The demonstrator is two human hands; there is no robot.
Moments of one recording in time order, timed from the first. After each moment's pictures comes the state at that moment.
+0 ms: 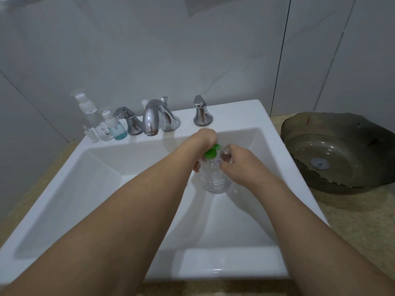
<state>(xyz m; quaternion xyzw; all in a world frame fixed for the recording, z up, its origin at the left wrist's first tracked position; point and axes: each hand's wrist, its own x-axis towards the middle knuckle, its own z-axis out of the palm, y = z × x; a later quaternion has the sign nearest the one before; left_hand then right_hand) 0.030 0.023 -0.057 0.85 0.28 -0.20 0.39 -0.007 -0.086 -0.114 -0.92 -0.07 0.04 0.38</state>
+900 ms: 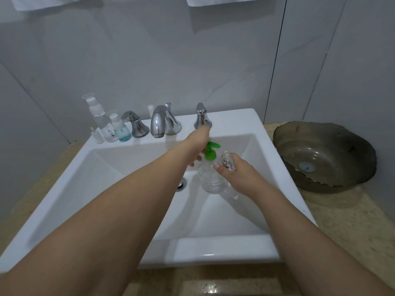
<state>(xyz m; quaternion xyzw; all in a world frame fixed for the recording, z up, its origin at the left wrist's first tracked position) 0.023 0.048 -0.052 0.82 0.20 -0.17 0.51 -0.034 -0.092 -0.116 -0.88 -0.04 0.09 0.47</state>
